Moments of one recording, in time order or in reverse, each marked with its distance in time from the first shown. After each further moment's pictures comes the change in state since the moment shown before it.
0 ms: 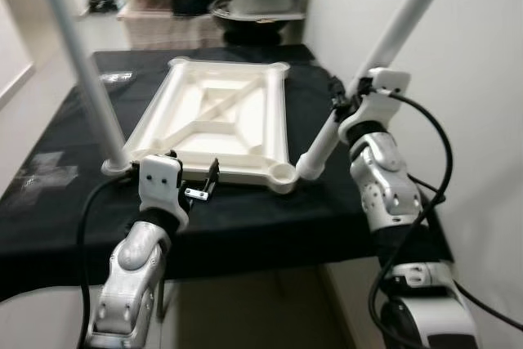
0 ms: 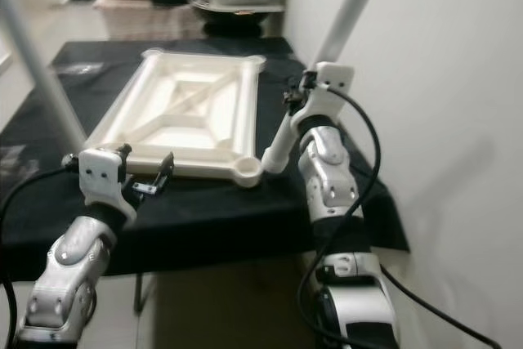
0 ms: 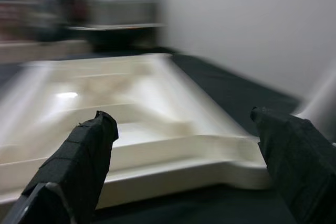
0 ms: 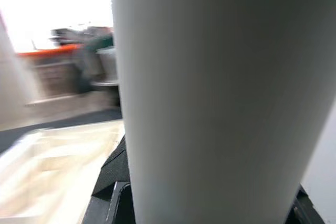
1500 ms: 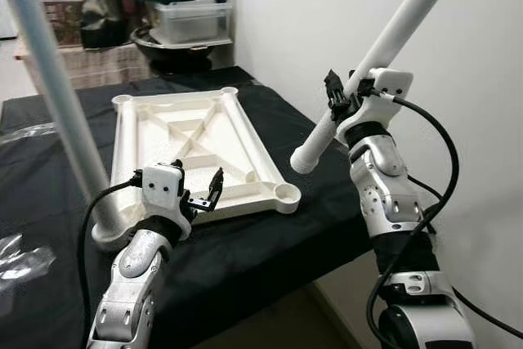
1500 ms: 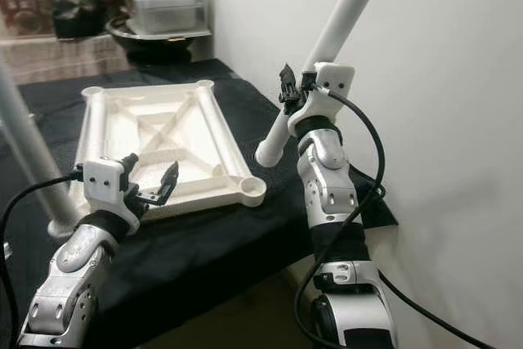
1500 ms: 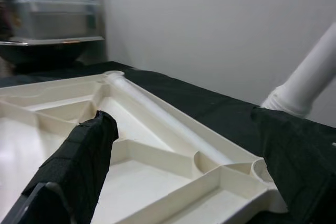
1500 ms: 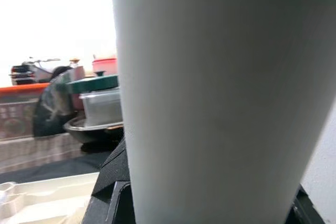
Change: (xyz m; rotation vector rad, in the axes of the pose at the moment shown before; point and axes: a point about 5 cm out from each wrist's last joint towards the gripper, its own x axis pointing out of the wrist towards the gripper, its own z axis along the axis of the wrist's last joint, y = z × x) left arm 0.002 0.006 0.000 0.006 -0.011 -0.021; right arm 0.000 0.016 0.024 0.003 -0.128 0.125
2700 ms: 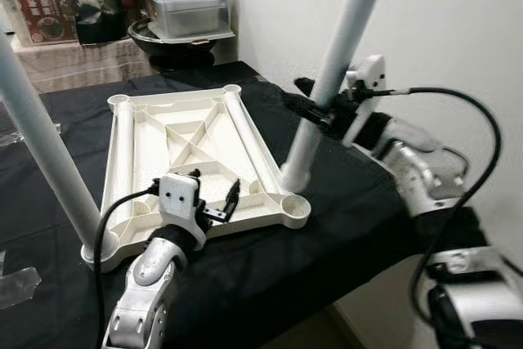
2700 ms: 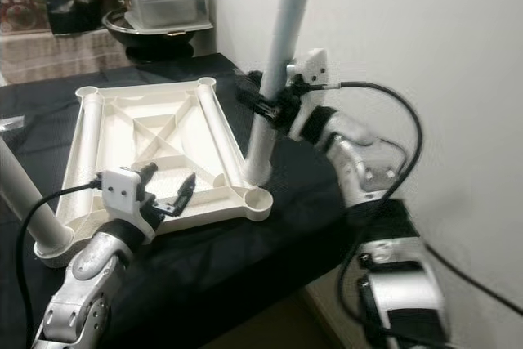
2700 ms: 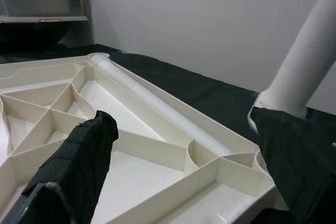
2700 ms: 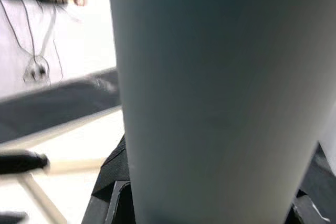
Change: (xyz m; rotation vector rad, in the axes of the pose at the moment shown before) left arm -0.008 -0.011 -0.013 -0.023 0.050 -0.063; right arm 0.008 -0.005 0.013 -0.099 0.217 0.820
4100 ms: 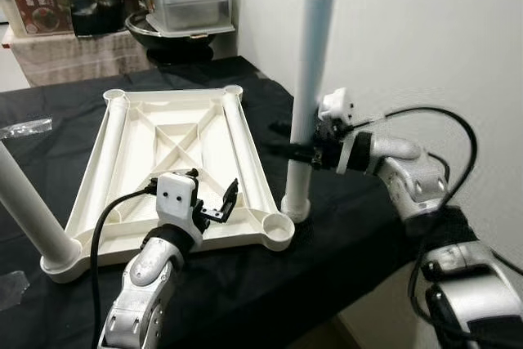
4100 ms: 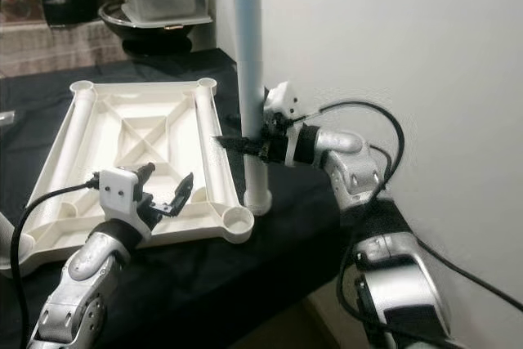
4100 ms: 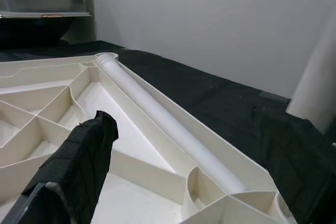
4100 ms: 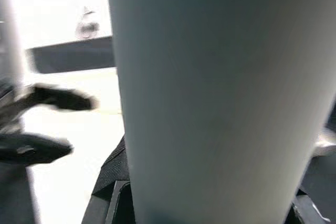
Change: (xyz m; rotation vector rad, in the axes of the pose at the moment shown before) left arm 0.000 0.002 0.002 0.012 -0.005 -0.008; right arm 0.002 0.006 -0.012 -0.058 0.110 0.211
